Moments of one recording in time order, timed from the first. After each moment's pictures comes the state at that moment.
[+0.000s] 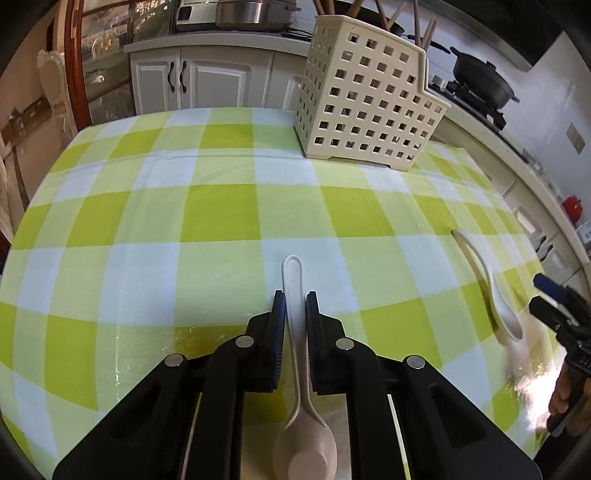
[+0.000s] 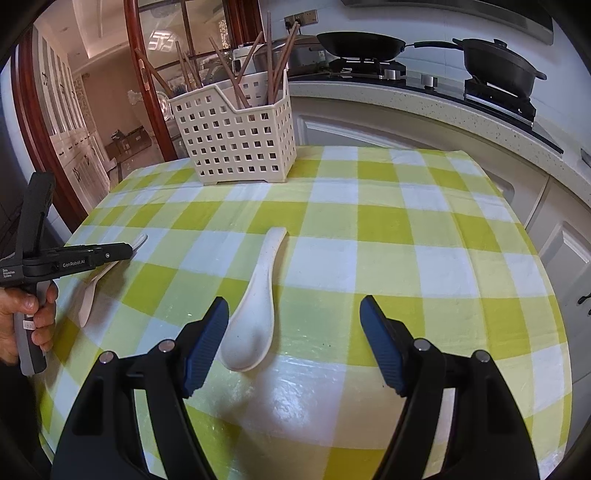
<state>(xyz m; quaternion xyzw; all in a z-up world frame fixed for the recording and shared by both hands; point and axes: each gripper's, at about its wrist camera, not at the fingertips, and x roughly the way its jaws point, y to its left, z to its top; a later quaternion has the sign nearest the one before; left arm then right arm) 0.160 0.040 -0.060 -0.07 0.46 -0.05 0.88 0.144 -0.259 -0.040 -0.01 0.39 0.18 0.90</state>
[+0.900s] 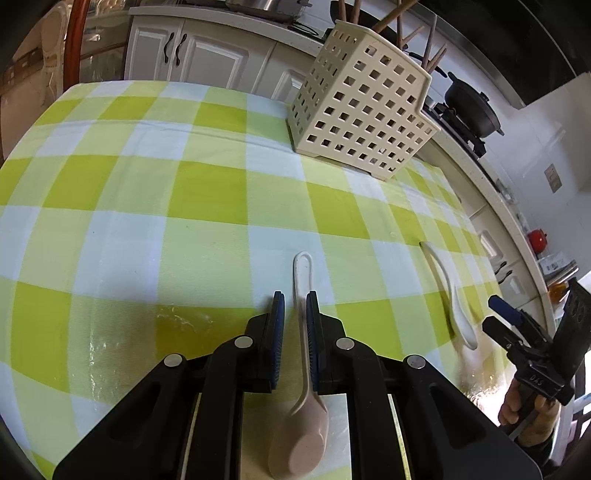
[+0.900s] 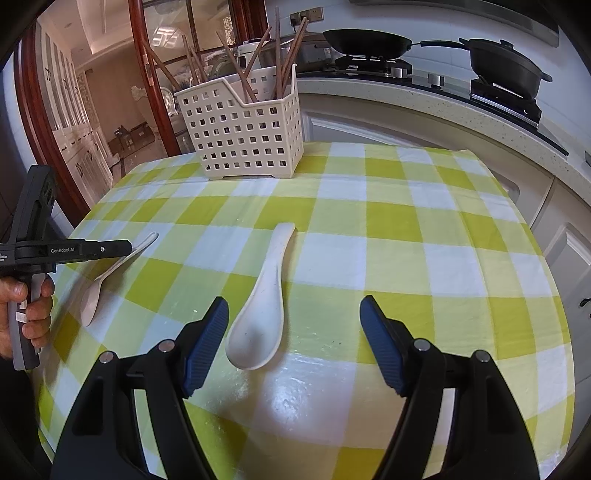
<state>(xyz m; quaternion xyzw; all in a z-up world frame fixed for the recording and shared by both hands) 0.155 0.061 -0.063 -0.19 0.47 -0.11 0.86 0.142 -0.255 -0.042 -0.02 0.39 0.19 0.90</state>
